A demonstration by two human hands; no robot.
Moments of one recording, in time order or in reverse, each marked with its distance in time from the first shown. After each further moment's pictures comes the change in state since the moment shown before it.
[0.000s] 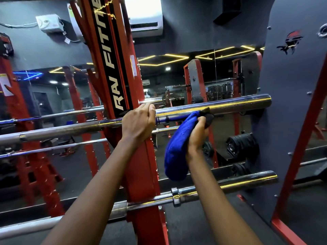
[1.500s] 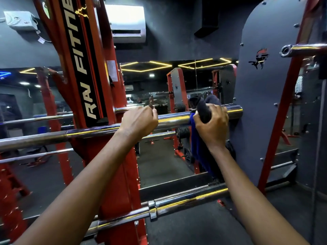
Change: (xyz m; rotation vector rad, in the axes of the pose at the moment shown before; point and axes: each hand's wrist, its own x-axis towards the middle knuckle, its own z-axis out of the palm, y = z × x) left_hand 0.048 0.064 0.015 0.103 -0.229 0.088; right_hand 0.102 -0.087 -0.064 -1.094 -0.084 -1.094
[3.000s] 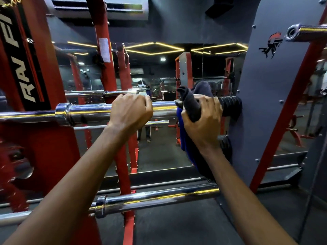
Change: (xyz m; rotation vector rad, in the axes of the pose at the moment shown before) left_hand 0.032 0.123 0.049 0.044 0.177 -0.101; right_hand 0.035 0.102 -0.029 0.096 -0.042 -0.219
